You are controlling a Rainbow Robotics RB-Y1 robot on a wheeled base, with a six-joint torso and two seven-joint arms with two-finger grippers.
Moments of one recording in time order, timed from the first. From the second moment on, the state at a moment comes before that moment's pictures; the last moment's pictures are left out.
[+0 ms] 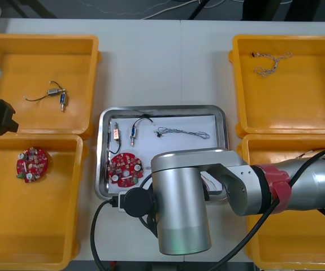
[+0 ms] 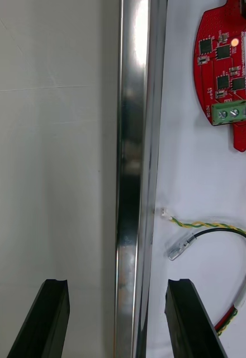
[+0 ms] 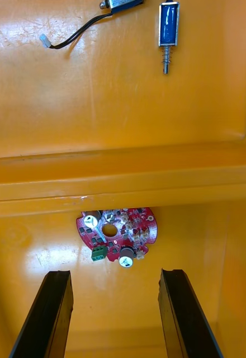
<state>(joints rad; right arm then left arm) -0.97 -0.46 1.31 -2.01 -0.60 1.63 1.48 -0.36 0.90 0.13 -2.04 0.89 1.85 -1.22</state>
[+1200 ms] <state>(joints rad) -0.96 -0.40 1.35 -1.90 -0.50 1.56 1.48 -0.36 0.90 0.13 -2.04 0.89 1.85 -1.22</state>
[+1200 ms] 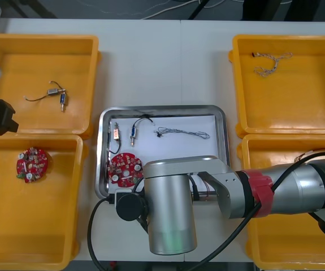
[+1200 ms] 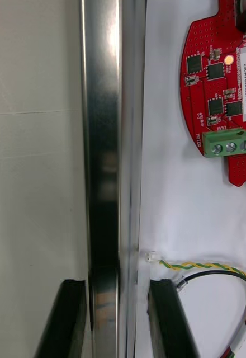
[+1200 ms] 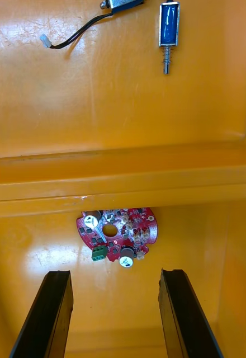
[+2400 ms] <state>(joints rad) -1.10 -0.48 1.35 -1.88 -0.52 1.49 1.48 -0.36 0.90 0.13 -2.04 0.89 1.85 -1.22</state>
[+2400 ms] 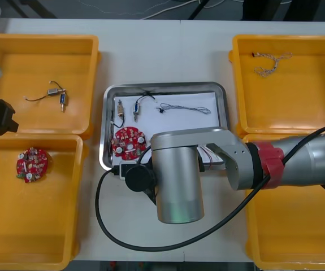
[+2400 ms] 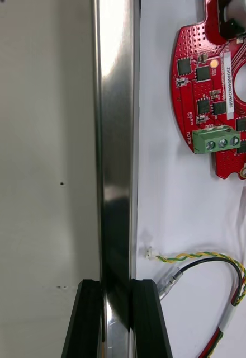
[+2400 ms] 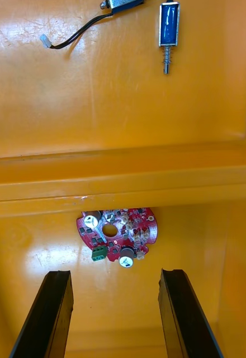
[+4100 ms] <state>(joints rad) -1.30 -0.48 1.35 -1.40 -0.54 1.08 1.72 -0.36 0.90 0.13 -2.04 0.89 1.85 -1.22</state>
